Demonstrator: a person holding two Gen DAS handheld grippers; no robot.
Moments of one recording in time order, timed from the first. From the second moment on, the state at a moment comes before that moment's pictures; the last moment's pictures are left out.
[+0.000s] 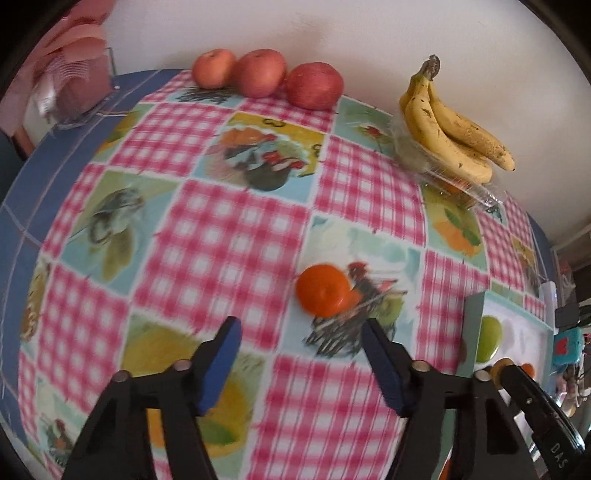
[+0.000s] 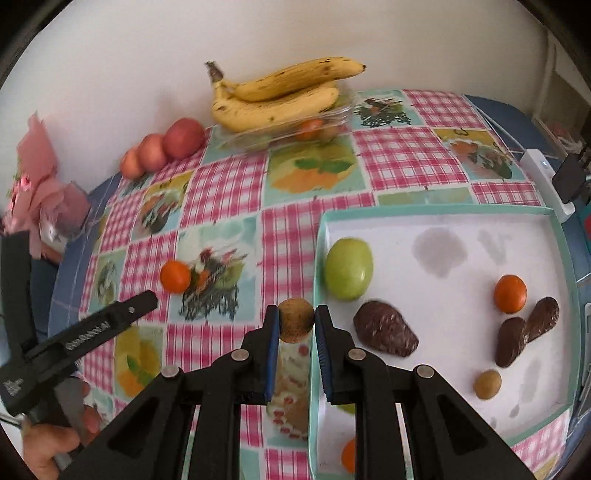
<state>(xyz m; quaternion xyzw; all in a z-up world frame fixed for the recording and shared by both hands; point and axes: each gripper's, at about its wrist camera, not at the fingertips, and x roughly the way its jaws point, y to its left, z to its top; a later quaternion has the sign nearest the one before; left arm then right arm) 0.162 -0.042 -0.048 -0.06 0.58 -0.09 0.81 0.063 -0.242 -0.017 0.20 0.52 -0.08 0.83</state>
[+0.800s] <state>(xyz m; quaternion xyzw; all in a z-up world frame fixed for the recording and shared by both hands) 0.189 -0.059 -0.047 -0.05 0.57 -0.11 0.81 0.087 -0.253 0.007 0.21 0.48 -0.07 0.85</state>
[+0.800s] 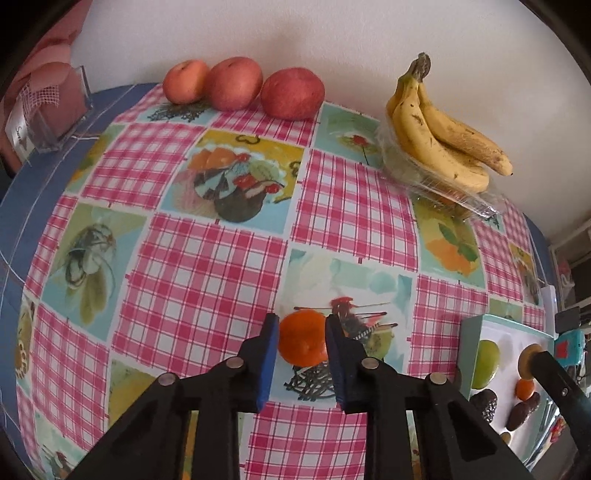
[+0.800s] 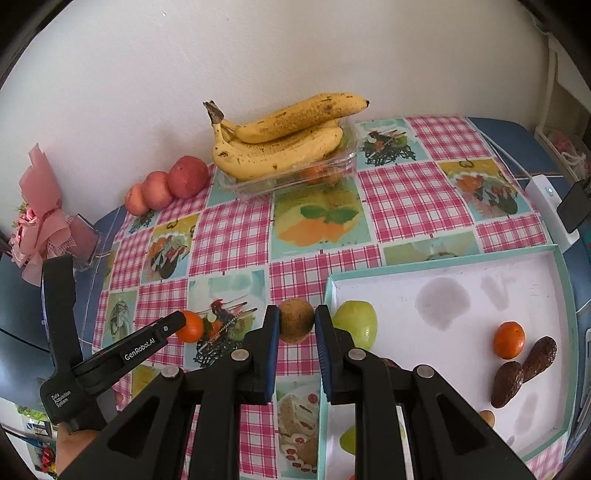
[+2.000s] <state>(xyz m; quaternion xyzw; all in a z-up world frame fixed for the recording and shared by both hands) 0.179 -0.056 -0.010 -0.08 0.55 -0.15 0.82 0.075 -0.264 0.017 0.22 0.47 -0.08 0.85</state>
